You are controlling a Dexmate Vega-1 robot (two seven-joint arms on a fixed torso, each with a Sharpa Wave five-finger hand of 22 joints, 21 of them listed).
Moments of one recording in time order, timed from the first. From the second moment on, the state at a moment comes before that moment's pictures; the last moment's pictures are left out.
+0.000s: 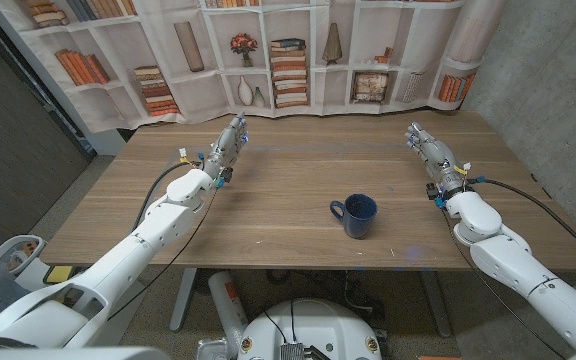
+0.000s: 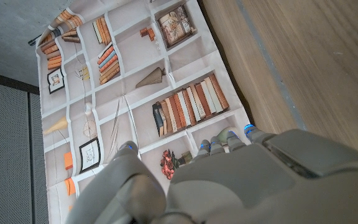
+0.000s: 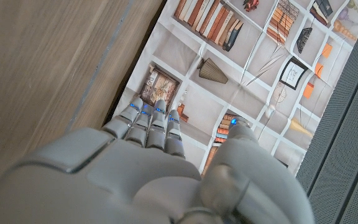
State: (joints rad) left arm 0.78 0.55 0.42 -1.36 -0.59 -0.17 -0.04; left_hand 0.20 -0.08 0.28 0.11 0.28 -0.17 0.06 0.20 0.18 -0.17 0.02 0.20 0.18 -0.17 0.03 0.19 0.17 -0.17 -0.03 0.19 0.18; right arm -1.12 -0.70 -0.23 -1.60 0.51 0.32 -0.19; right_hand 0.34 0.00 0.21 -0.07 0.21 0.26 0.03 0.21 0.18 0.29 0.05 0.24 0.18 0.17 -0.01 0.19 0.17 0.19 -0.04 0.22 0.18
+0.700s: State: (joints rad) left arm 0.77 0.55 0.43 -1.37 -0.58 -0.18 -0.04; left_hand 0.20 -0.08 0.27 0.11 0.28 -0.17 0.06 0.20 0.18 -0.17 0.02 0.20 0.18 -0.17 0.03 0.19 0.17 -0.17 -0.03 0.19 0.18; right arm -1.23 -0.73 -0.16 -1.69 0.45 0.32 -0.27; right_hand 0.35 0.00 0.21 -0.08 0.21 0.27 0.02 0.21 0.18 0.30 0.05 0.24 0.18 0.18 -0.01 0.19 0.17 0.19 -0.04 0.22 0.18
